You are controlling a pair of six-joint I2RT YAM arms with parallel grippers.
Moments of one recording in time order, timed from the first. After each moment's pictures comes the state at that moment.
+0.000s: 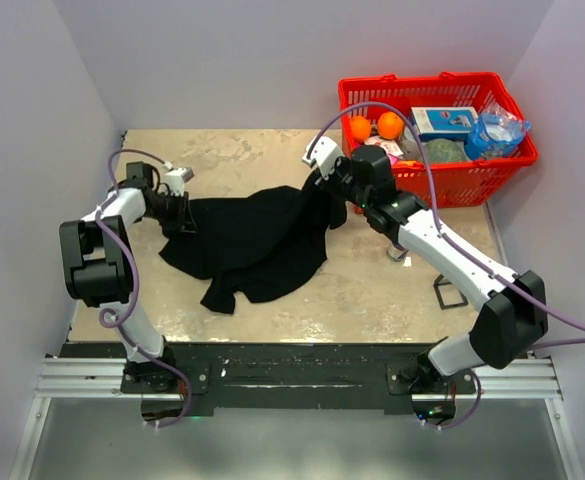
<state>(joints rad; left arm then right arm) 0.16 1.84 1.21 -0.54 0.57 0.29 0.57 1.46 1.26 -0.17 0.01 -0.51</state>
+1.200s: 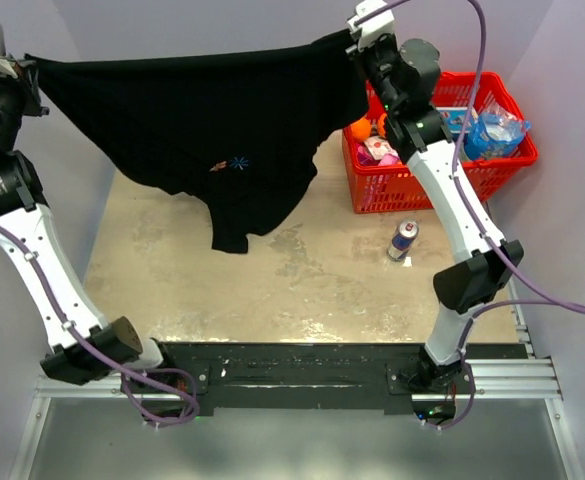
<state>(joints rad) 0.54 1.38 1.90 -0.31 0.52 0.05 0.38 1.83 2.12 -0.05 0.05 -0.45</state>
